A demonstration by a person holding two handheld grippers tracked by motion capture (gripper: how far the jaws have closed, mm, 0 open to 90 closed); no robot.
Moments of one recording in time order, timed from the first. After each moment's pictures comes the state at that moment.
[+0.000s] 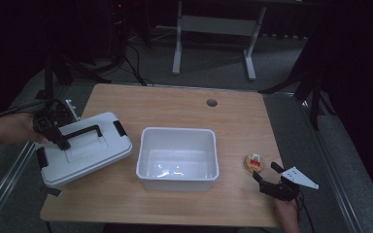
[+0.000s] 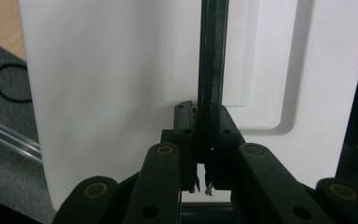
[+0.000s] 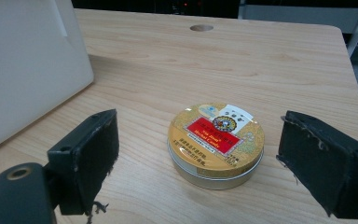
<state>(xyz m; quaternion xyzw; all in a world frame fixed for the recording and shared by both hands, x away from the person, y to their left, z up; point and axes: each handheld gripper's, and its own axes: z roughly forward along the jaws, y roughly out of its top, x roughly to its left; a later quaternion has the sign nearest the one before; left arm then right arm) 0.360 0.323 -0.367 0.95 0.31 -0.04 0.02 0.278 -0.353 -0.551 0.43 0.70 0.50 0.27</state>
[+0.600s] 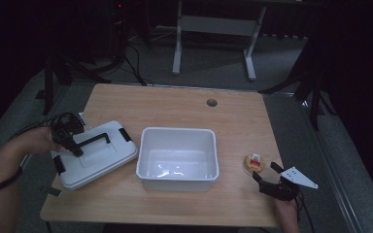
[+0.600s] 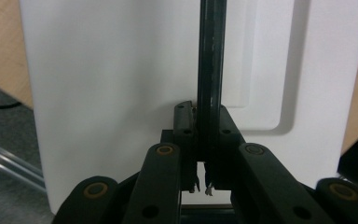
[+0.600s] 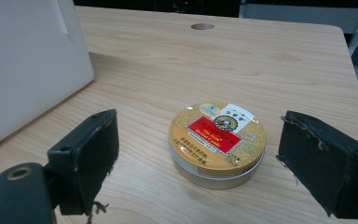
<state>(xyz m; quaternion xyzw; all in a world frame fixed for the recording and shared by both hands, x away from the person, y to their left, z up) 0.385 0.323 -0.448 0.94 0.34 -0.04 0.04 0.278 -0.352 -0.551 0.43 0.70 0.50 0.27</state>
